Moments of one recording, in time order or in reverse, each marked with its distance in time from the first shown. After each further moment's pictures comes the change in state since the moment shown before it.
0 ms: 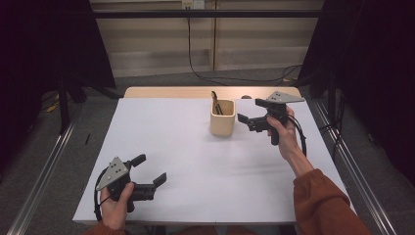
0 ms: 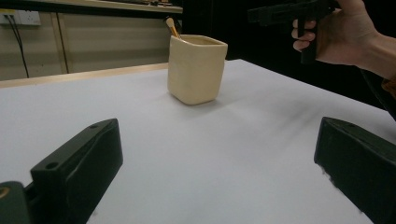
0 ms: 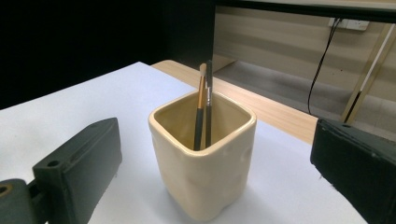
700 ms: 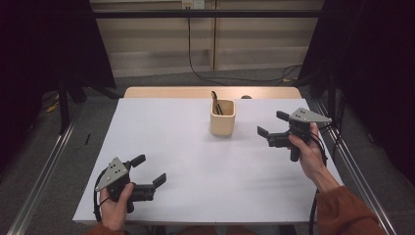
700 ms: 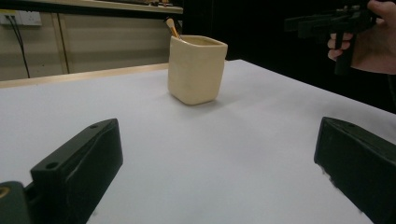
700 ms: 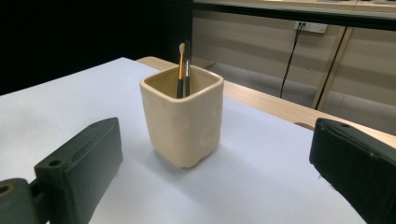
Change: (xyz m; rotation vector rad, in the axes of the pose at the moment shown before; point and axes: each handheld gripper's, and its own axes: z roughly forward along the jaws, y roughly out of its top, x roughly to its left) left arm -0.001 0.000 -0.001 0.001 0.005 -0.002; right arm 0.005 -0.031 -0.066 -0.022 -0.099 -0.001
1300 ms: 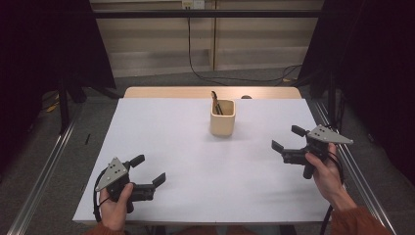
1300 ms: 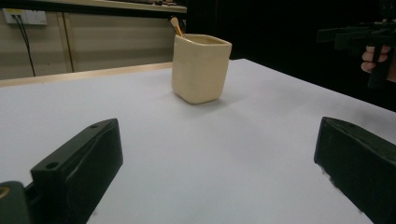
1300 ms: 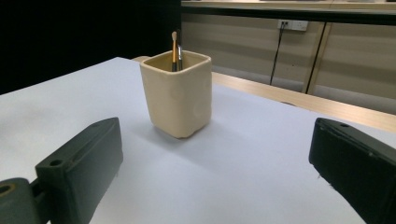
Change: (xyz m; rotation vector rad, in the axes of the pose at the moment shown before) left arm 0.000 0.000 -0.001 0.002 0.017 0.003; right arm 0.004 -0.030 -0.052 -0.029 -0.055 0.043
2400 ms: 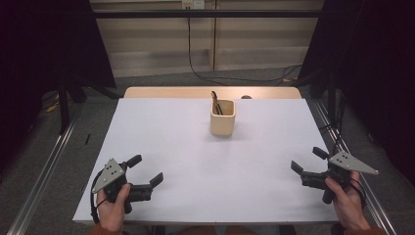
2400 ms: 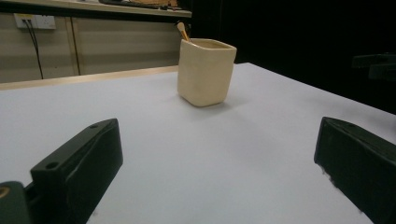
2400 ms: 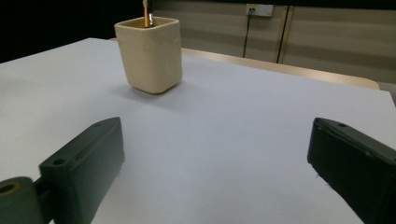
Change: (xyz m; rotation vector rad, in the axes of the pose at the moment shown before) left arm 0.002 0.000 -0.006 -0.018 0.018 -0.004; right arm -0.001 -0.042 -0.061 0.023 -0.108 0.012
